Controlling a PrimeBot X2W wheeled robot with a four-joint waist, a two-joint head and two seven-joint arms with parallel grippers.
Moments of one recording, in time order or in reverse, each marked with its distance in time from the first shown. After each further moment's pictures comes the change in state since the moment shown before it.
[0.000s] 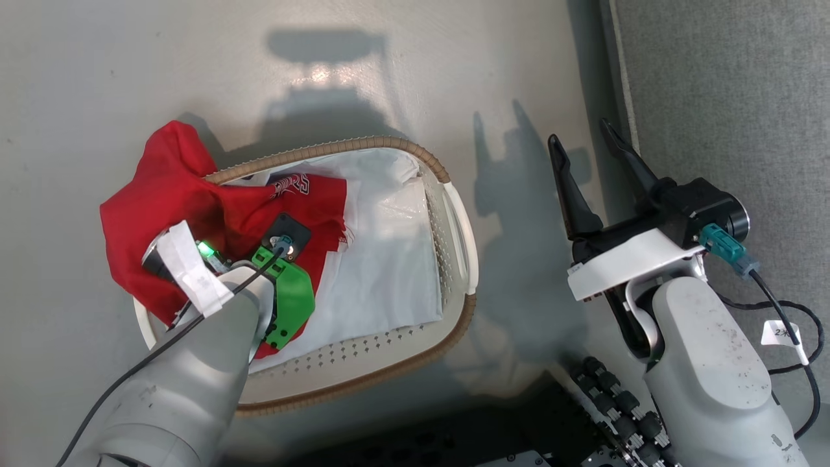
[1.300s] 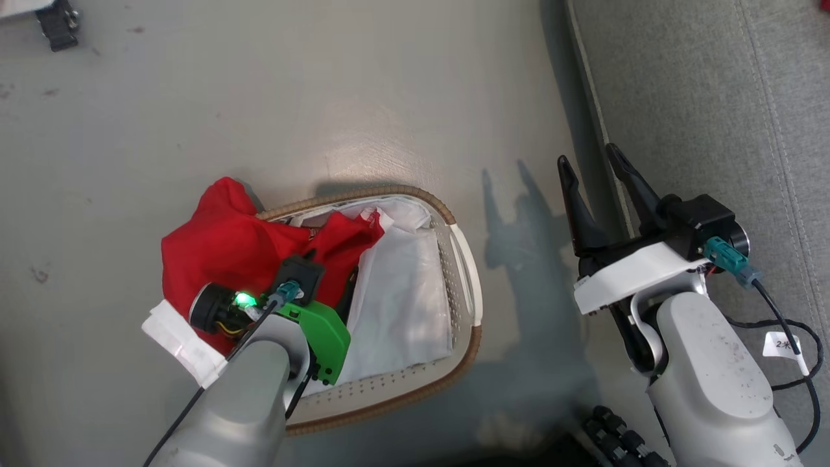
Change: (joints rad) left arm 0.225 -0.035 0.169 -0.244 -0.126 -0.063 -0.140; right arm 0.030 0.000 -0.020 0.049 0.040 0.000 0.000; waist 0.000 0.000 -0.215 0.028
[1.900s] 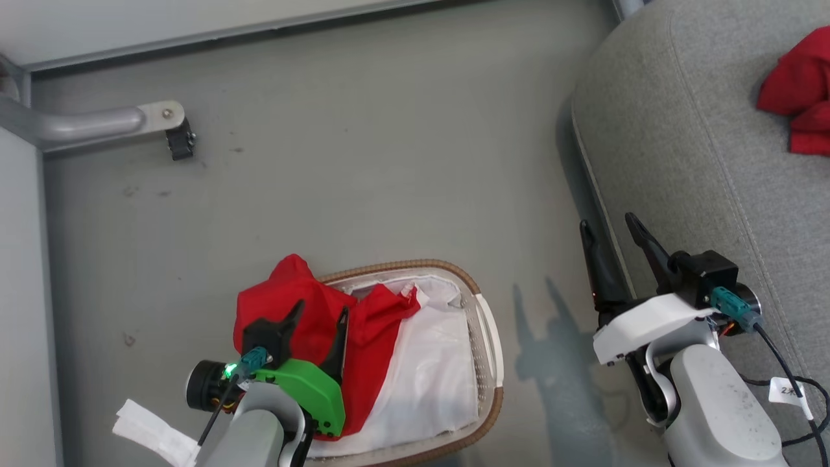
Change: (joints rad) left arm 0.298 0.000 0.217 -0.294 -0.036 0.000 0.000; right arm 0.118 0.001 -0.064 0.076 -0.016 0.000 0.000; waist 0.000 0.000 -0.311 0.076
